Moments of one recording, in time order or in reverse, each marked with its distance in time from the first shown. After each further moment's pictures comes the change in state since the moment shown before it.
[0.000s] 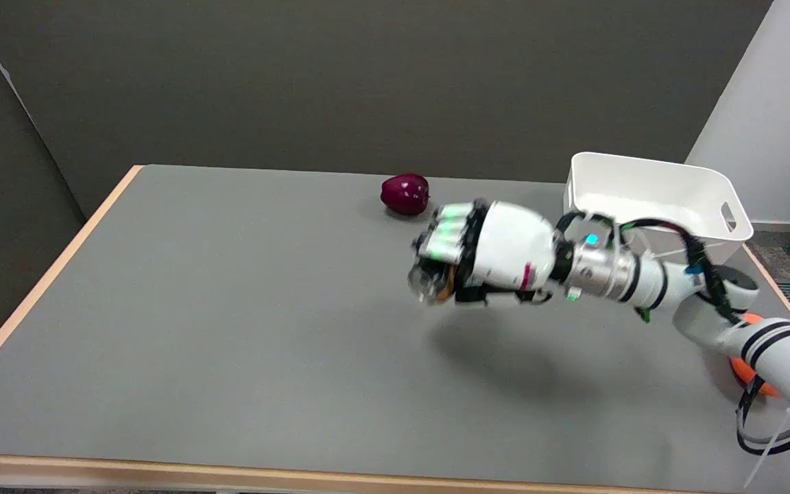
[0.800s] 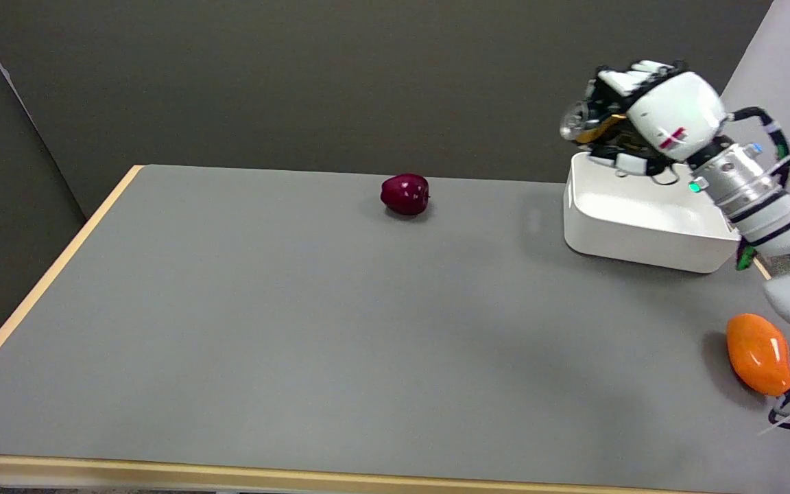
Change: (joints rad) arm -0.015 0.070 0.443 -0.160 0.247 -0.211 -0.036
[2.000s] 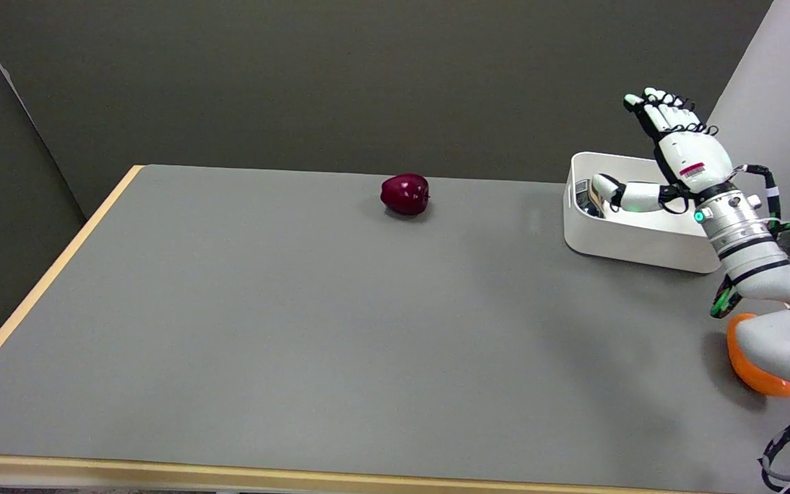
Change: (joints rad) arm -0.126 -0.049 -0.133 -0.012 0.517 -0.302 0.001
